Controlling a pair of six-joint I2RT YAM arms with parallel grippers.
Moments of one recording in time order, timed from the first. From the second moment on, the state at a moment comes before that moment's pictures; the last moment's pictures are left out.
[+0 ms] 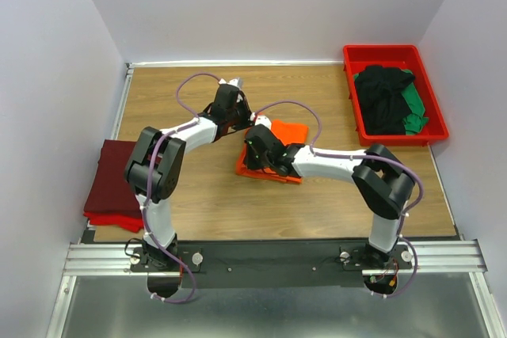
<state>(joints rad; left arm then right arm) -0.44 1.89 1.21 0.07 0.20 -0.66 0.93 1.84 1.16 -0.06 0.19 0.63</state>
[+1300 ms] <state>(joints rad) -0.55 1.73 0.95 -0.06 0.01 -0.67 0.54 1.65 0.99 -0.13 0.11 0.57</state>
